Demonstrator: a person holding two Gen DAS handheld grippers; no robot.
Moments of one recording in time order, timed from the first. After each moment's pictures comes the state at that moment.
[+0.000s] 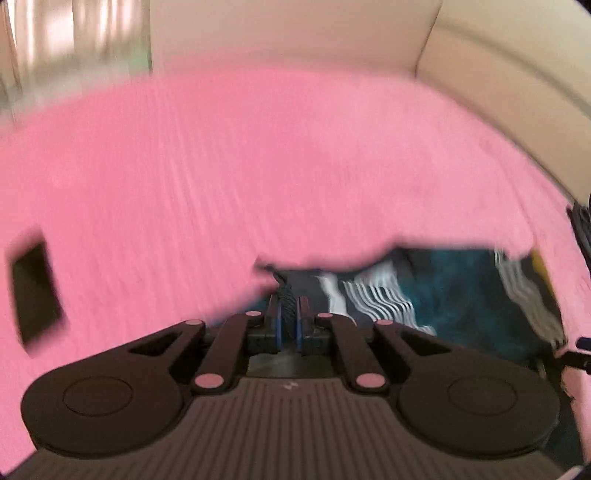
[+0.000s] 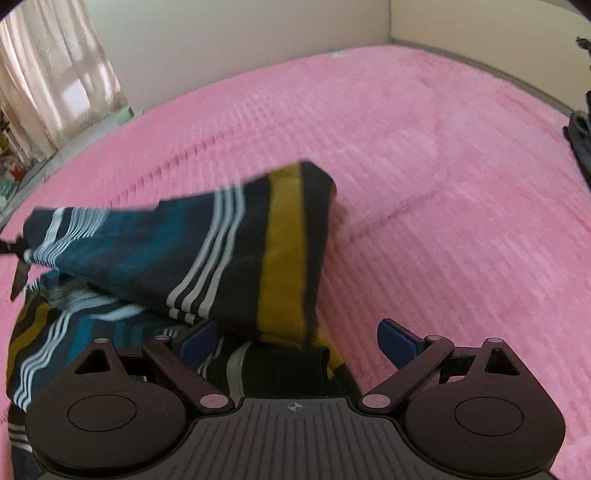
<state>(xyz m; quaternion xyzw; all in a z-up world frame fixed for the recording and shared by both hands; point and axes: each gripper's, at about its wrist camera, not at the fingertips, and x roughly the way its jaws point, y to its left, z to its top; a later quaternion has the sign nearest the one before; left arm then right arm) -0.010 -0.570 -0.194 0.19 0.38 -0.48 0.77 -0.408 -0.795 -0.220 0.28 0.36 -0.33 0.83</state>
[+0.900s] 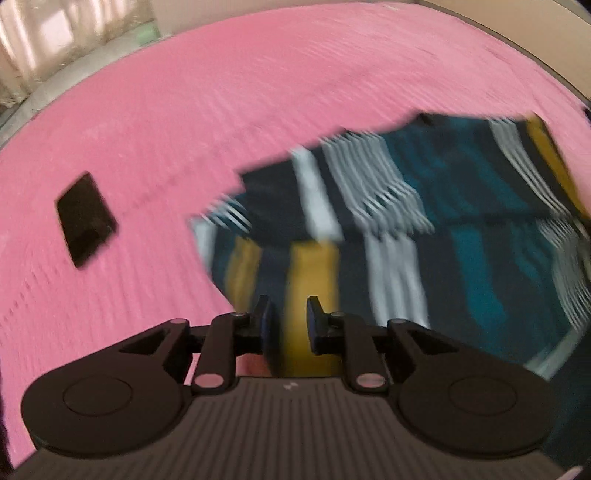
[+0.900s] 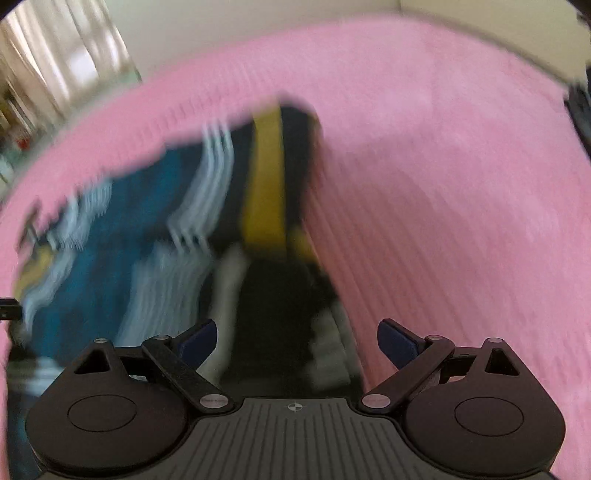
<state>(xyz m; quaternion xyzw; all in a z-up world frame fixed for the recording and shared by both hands) -0.075 -0.492 -0.230 0.31 0.40 -0.45 0.73 -0.459 -0.771 -0.243 0.29 0.43 -0.31 0.80</state>
